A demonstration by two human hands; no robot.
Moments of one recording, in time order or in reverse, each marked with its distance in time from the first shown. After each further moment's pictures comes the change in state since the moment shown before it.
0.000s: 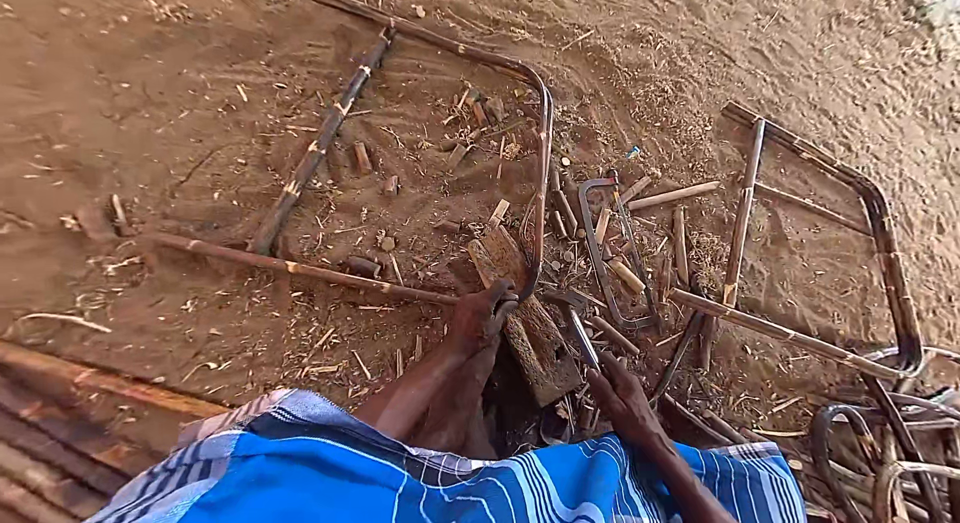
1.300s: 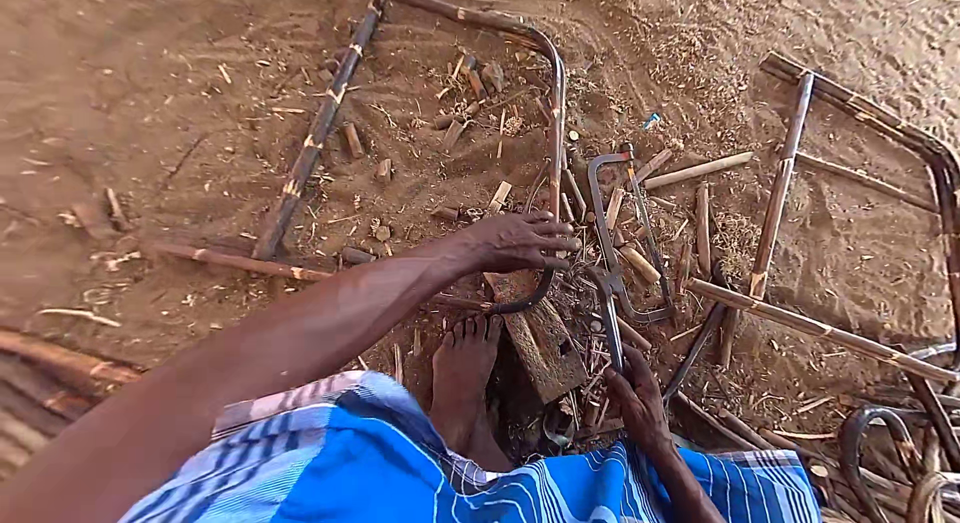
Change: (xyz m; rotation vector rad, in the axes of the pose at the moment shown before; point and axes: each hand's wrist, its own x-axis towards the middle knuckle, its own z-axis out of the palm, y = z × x) left_hand 0.151 0.016 -0.031 0.576 -0.671 0.958; right_hand -0.004 0.028 0.008 0.263 0.187 0.035
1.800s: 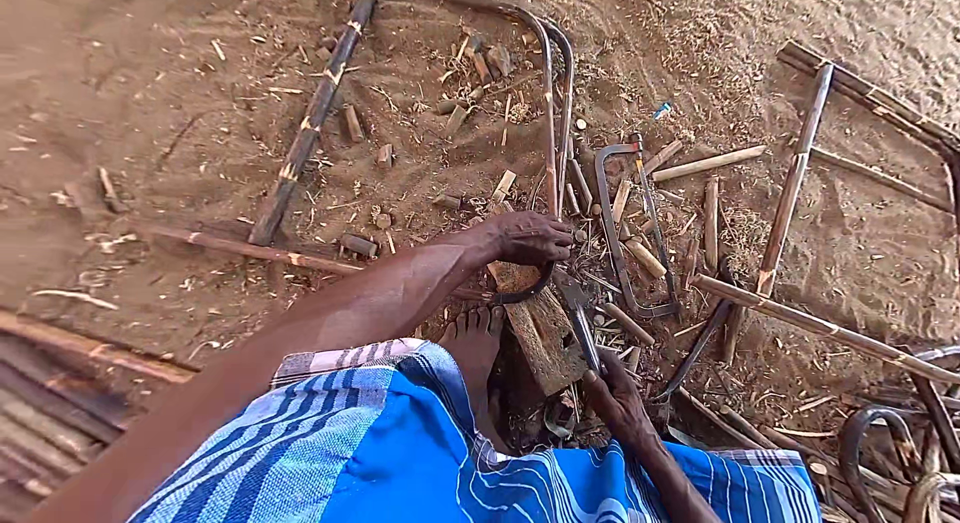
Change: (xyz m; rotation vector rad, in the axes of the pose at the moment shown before) left_hand 0.024 -0.012 0.036 -0.112 0.075 0.095; right_hand -0.004 -0.003 0.020 -0.030 -0.239 -0.012
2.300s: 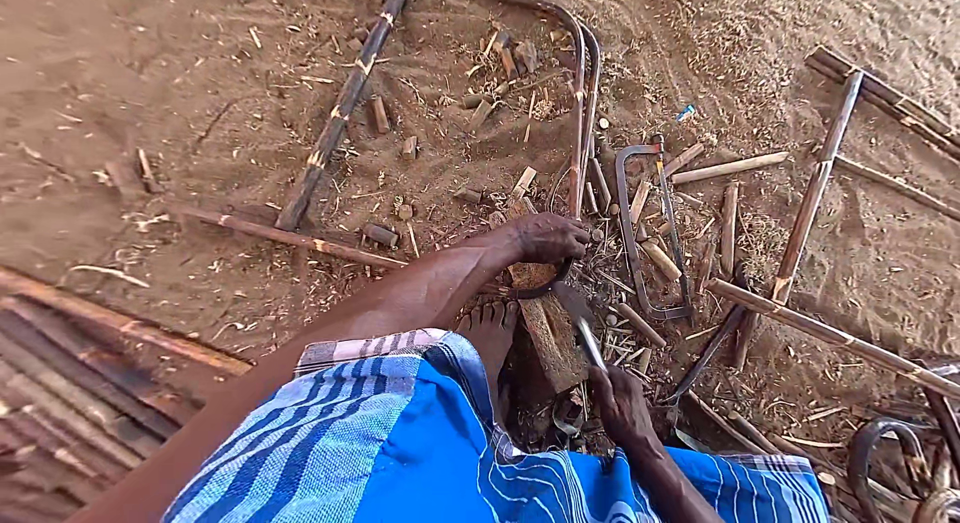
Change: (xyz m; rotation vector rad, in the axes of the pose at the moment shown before) left_hand 0.000 0.009 0.006 -0.167 0.015 -0.146; right_hand -0.001 -0.014 0.016 -0.350 0.105 0.002
